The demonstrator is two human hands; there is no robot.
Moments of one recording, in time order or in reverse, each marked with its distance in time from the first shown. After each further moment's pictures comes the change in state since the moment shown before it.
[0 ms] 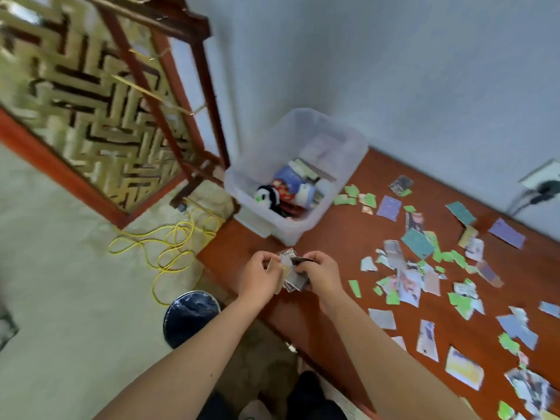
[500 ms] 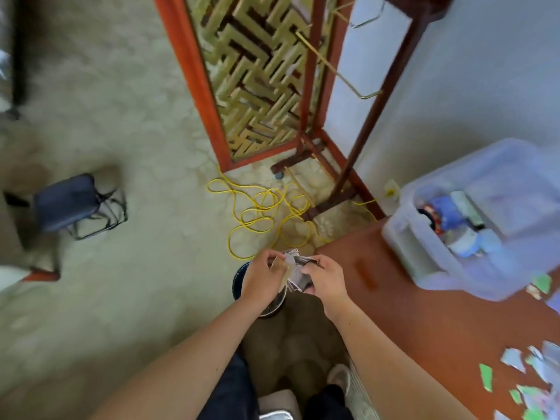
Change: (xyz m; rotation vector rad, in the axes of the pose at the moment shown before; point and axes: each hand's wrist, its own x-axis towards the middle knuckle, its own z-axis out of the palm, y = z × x) left_hand 0.013 -0.127 -0.165 -0.210 0.341 -0.224; right_hand 0.004 0.048 0.216 -0.336 -0.321 0.076
